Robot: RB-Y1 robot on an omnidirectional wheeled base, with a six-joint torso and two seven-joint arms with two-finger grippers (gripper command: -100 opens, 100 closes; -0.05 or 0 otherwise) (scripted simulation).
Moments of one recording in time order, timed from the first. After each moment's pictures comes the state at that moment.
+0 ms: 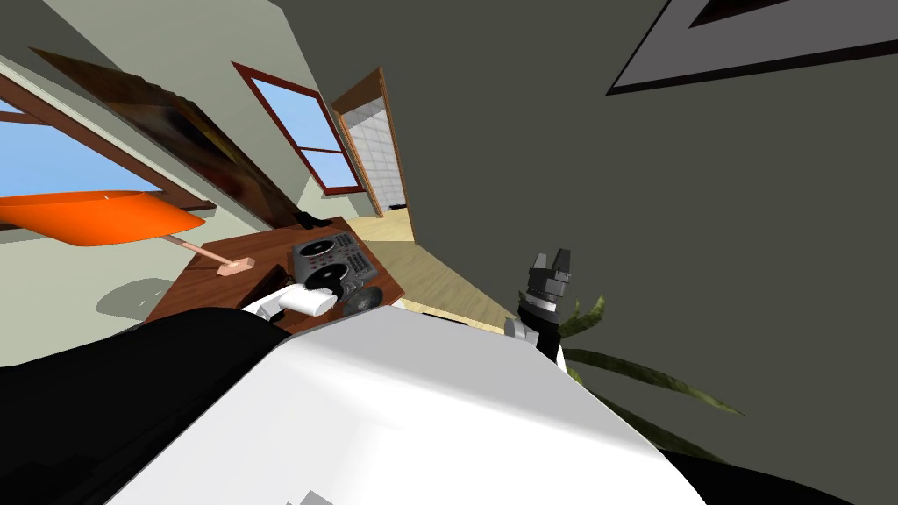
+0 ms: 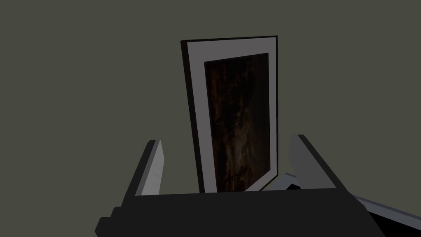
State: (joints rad) left arm 0.68 0.86 0.17 -1.92 0.55 0.77 -0.35; right arm 0.48 -0.02 0.00 -2.27 -0.02 -0.51 0.16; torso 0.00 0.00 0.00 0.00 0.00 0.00
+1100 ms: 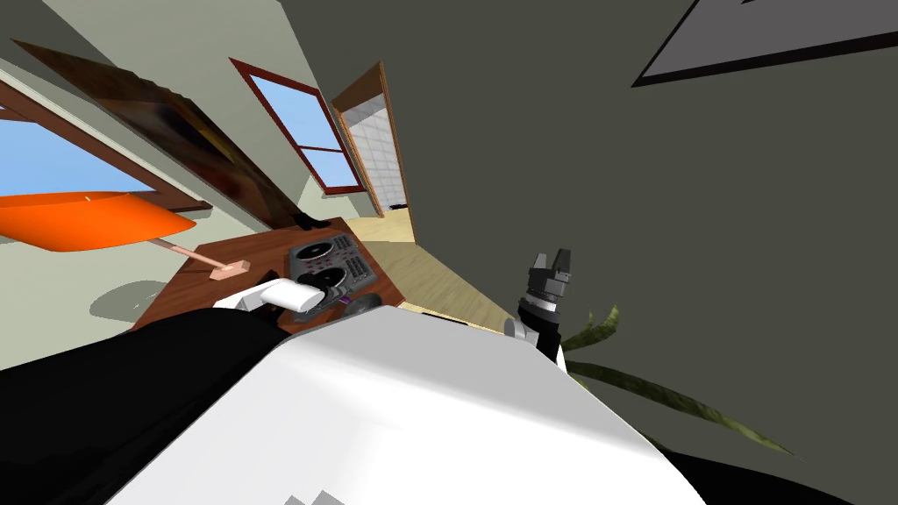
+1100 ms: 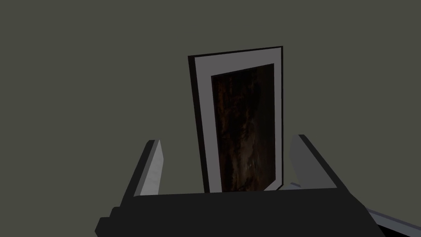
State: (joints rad) left arm 0.71 1.02 0.19 -1.83 0.64 0.97 -0.43; right arm 0.48 -0.02 0.00 -2.27 -0.02 -0.51 0.16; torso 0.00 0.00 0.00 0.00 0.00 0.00
